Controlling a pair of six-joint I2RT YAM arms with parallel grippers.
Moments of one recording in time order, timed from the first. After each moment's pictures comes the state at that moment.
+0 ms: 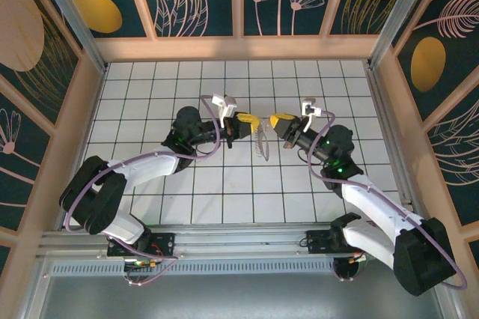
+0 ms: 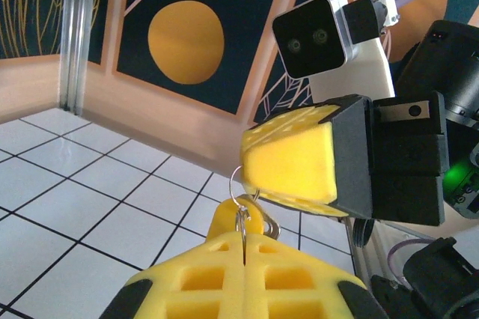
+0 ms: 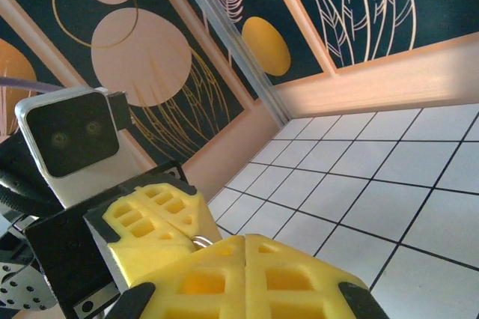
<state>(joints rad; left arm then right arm) -0.66 1.52 0.79 0.80 0.70 -0.36 0.44 0.98 0.46 0.62 -0.51 0.60</state>
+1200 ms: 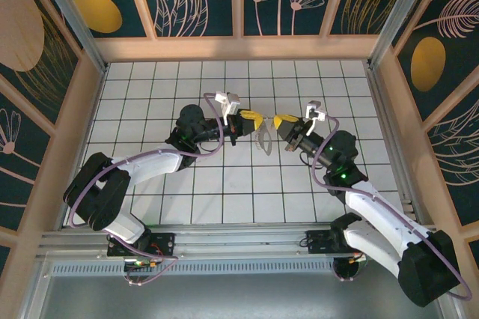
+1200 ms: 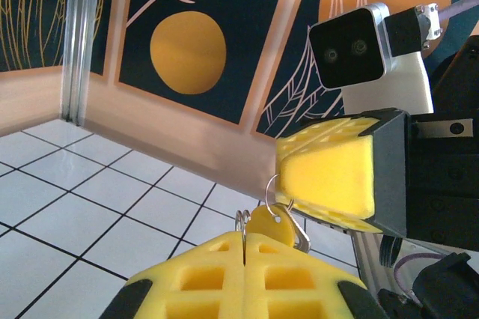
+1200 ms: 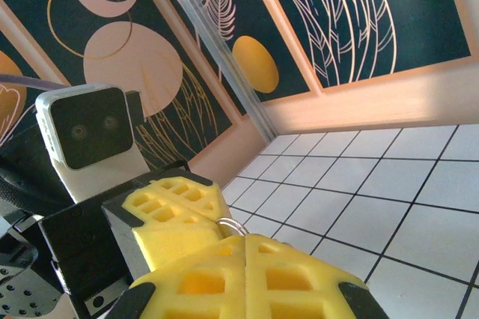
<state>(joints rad) -0.68 1.56 0.83 0.82 0.67 -0.37 0.47 0.89 0.44 0.56 -0.42 0.56</state>
